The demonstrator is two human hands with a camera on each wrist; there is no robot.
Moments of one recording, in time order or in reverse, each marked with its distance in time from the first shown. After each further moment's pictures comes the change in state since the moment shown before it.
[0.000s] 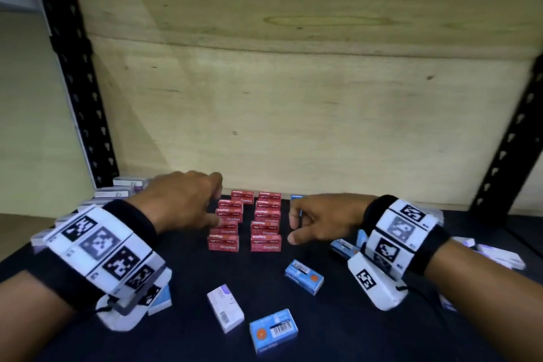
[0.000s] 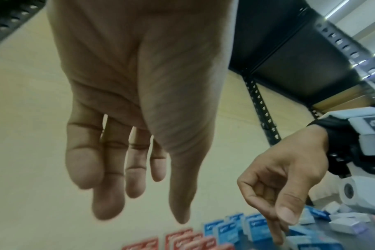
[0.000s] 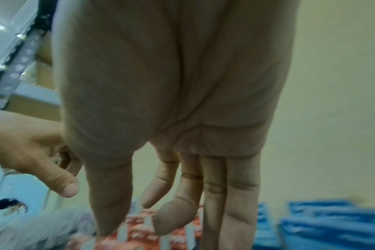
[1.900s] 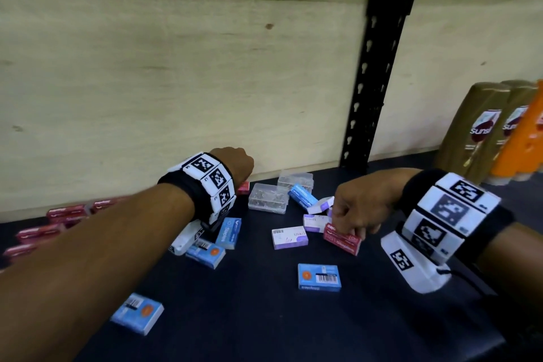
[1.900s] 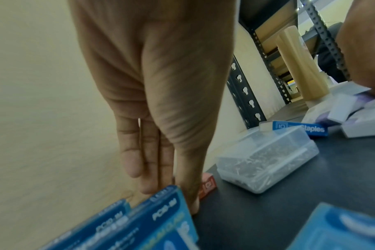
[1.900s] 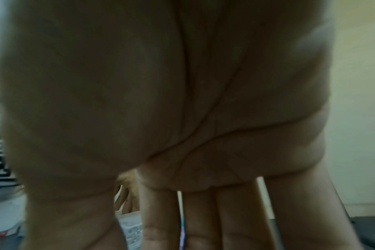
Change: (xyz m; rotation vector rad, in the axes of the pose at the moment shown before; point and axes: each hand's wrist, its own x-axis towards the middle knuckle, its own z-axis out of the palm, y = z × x) left_hand 0.215 0.268 0.022 0.331 -0.087 0.473; right_hand -0.145 0.186 -0.011 0.158 -0.266 0.566
